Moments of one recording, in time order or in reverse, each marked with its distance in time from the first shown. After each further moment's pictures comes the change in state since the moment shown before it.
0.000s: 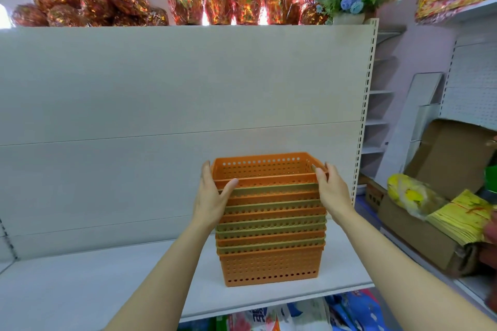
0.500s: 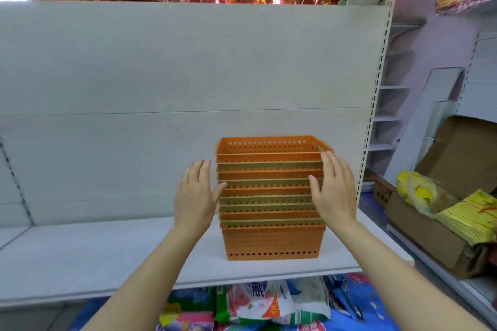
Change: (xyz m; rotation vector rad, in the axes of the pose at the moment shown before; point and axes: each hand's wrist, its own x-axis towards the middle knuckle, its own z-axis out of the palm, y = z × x) left_hand -0.050 -0.045 -0.016 0.632 0.209 0.287; right_hand -0.045 0.039 0.012 -0.555 0.229 -0.501
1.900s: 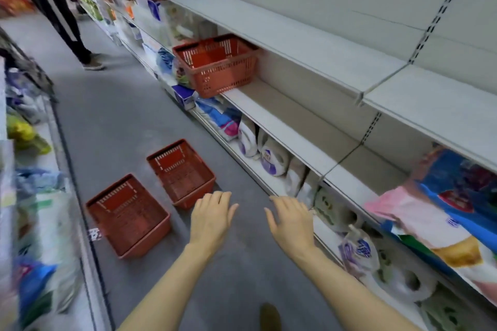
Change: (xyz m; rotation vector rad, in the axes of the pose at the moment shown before) left_hand -0.589 -0.495 -0.321 0.658 -0.280 -0.784; right_hand -0.543 -0.681 0.148 0.688 -0.805 -0.729
